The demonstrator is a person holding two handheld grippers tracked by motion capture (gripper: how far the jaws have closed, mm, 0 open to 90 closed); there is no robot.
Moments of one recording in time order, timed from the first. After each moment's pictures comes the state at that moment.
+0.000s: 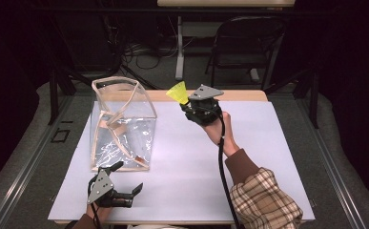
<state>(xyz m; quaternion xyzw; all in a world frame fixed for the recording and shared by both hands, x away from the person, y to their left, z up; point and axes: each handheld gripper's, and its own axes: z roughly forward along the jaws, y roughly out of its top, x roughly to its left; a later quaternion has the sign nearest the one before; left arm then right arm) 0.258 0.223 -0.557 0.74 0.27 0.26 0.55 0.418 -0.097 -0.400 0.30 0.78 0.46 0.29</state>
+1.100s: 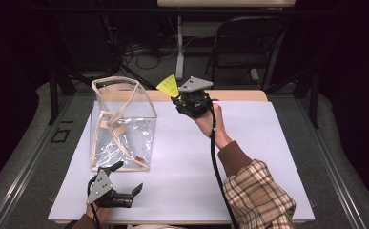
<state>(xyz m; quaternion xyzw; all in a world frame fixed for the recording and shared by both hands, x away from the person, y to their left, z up) 0.258 0.223 -0.556 0.74 0.27 0.26 0.56 0.432 -0.073 -0.384 0.28 0.79 0.46 0.29</state>
